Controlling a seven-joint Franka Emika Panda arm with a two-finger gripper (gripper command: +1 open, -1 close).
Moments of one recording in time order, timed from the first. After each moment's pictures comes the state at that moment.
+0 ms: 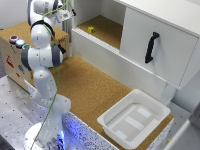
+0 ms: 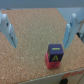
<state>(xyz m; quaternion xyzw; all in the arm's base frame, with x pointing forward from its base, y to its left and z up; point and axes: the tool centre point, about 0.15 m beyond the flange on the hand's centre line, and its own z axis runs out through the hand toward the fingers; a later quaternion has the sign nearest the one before) 0.328 0.403 0.552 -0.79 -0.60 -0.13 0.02</state>
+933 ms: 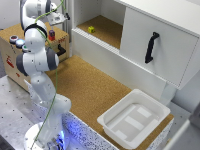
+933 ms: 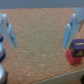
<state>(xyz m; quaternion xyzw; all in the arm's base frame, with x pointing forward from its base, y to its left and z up) 0.266 0.417 0.549 -0.79 -0.61 -0.09 0.05</state>
